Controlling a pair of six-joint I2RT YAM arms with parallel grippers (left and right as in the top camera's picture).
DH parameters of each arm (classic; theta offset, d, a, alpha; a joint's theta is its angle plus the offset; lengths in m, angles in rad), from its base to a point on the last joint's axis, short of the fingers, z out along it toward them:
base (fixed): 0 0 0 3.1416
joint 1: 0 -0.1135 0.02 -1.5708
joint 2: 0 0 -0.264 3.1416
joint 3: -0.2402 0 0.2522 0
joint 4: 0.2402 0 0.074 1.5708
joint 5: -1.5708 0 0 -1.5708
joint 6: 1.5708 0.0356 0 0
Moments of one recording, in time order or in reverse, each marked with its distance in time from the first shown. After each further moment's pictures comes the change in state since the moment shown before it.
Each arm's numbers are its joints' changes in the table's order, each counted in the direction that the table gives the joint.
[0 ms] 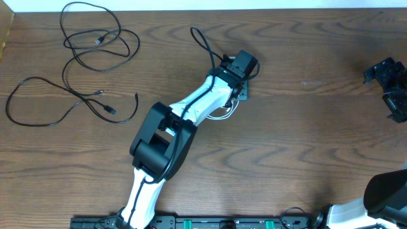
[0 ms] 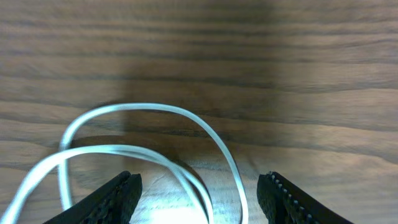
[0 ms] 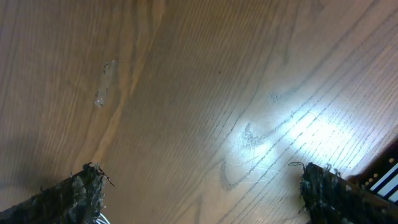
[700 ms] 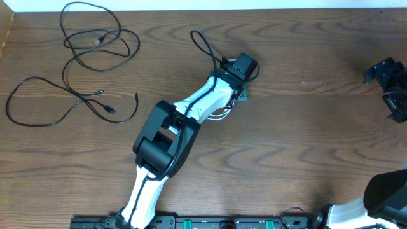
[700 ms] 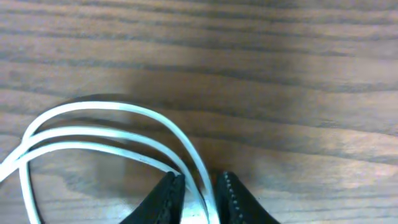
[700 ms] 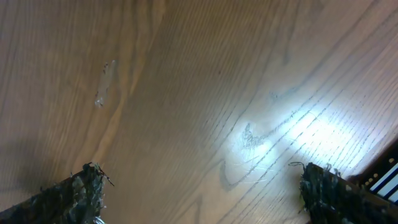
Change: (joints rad) left arm 0.002 -0.032 -0.001 0.005 0.008 -0.035; right arm 0.000 0.000 0.000 0.000 0.000 0.000
